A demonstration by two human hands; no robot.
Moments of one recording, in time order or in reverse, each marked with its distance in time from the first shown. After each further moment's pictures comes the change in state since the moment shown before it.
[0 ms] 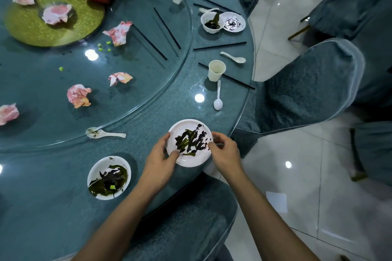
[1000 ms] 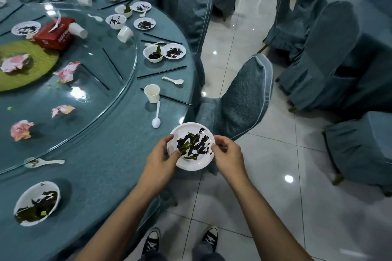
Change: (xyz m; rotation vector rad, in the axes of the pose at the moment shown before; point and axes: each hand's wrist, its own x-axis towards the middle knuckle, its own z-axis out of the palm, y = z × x) left_hand -0.067 0.153 0.177 0.018 -0.043 0.155; right_hand 0.014 0.057 -0.234 0.156 0.142 -0.119
